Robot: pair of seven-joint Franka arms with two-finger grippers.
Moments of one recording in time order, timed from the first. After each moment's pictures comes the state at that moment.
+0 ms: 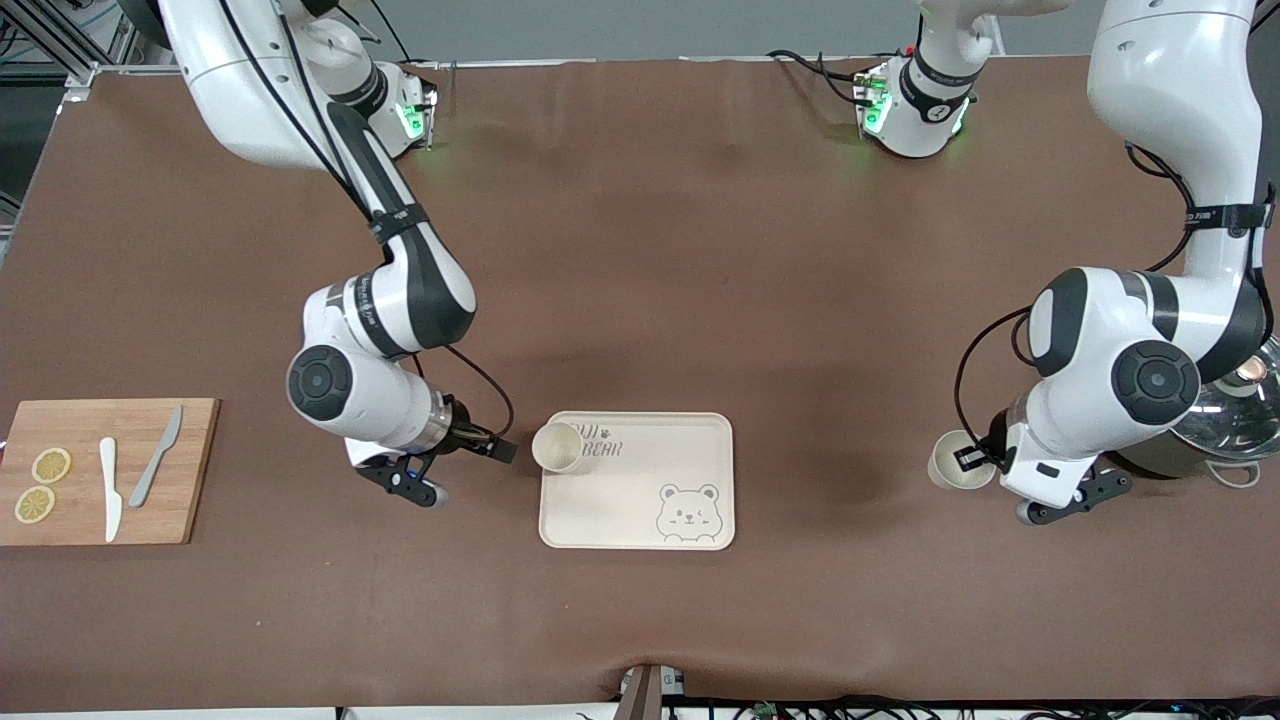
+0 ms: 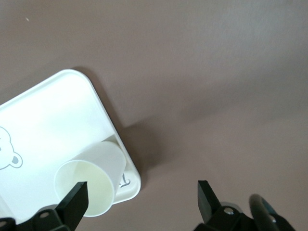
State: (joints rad) left arm -0.03 0.53 -0.10 -1.56 0.11 2.05 -0.52; right arm 0.39 0.65 -0.01 -1.48 0.25 2.14 0.71
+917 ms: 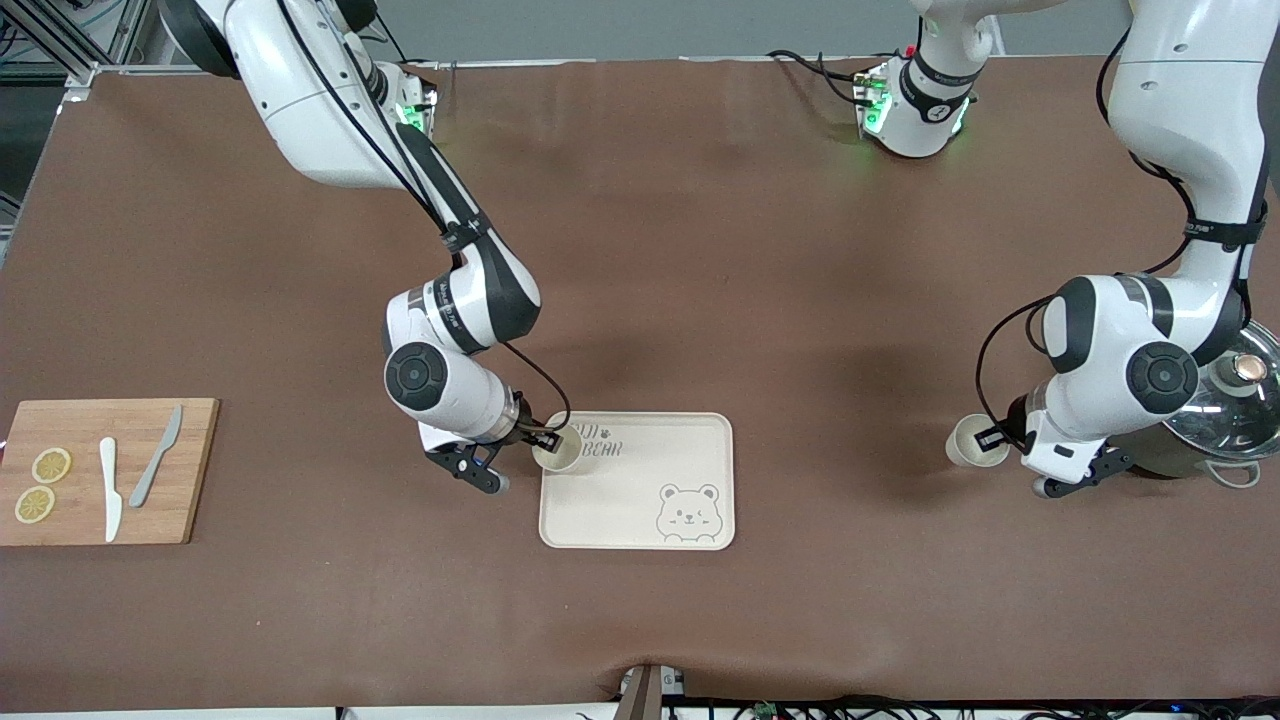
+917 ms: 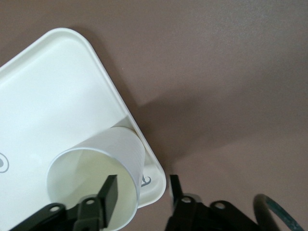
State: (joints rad) left arm 0.09 0.52 -0.12 -1.80 0.09 2.26 -0.45; right arm 0.48 0.74 -0.01 -1.48 0.26 2.24 0.82
